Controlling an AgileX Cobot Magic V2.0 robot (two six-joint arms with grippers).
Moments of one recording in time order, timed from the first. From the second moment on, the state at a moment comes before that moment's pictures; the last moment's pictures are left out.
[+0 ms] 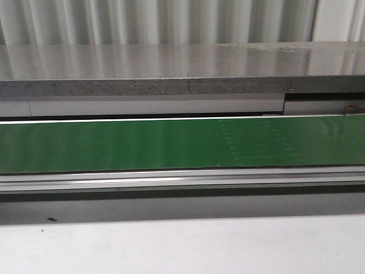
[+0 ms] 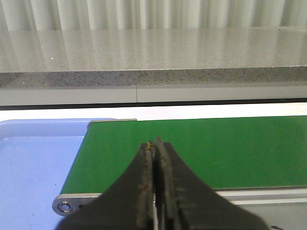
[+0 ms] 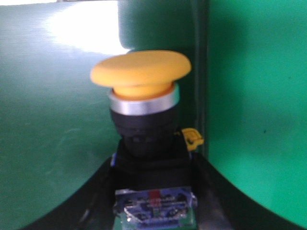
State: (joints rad) left arm -0.03 0.00 0.00 -0.01 0.17 0.01; right arm -0.21 1.77 -1.36 0.10 1.06 -0.16
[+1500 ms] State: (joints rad) left arm -0.03 0.00 0.00 -0.01 0.17 0.01; right arm -0.06 1.00 -0.82 0.19 0.68 -0.26
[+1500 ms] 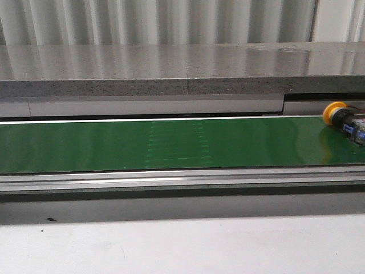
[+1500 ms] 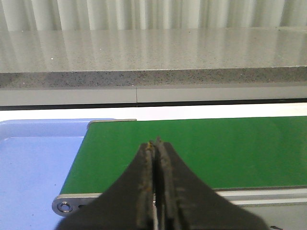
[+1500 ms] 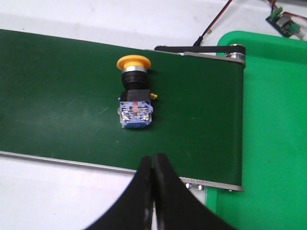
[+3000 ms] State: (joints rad) left arm -0.03 0.12 -0.22 0.00 0.32 0.01; right arm -0.05 0.06 -0.33 0.19 0.49 -0.27
